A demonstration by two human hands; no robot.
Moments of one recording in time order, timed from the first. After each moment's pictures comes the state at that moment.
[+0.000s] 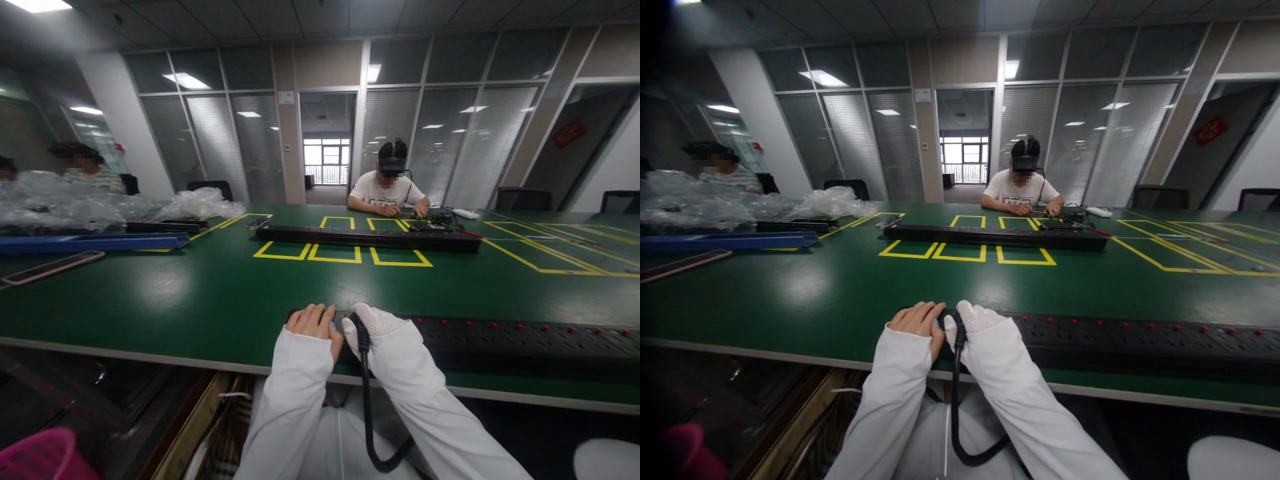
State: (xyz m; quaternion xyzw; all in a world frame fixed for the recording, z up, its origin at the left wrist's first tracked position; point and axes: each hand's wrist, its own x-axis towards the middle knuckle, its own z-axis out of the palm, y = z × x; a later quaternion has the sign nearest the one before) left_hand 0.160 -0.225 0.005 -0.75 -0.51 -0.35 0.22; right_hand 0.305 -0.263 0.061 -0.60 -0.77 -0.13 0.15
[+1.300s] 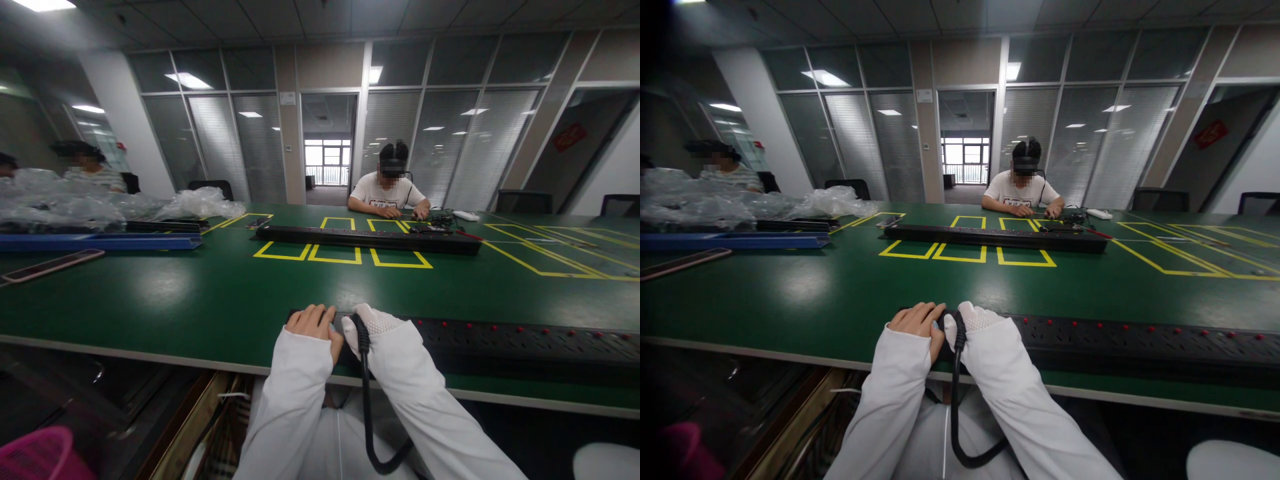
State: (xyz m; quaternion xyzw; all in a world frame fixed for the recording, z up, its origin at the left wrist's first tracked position) left_hand 0.160 -0.224 0.003 -0.76 -0.51 -0.35 0.22; right_hand 0.307 -0.258 0.058 -0.60 -0.77 -0.10 0.19
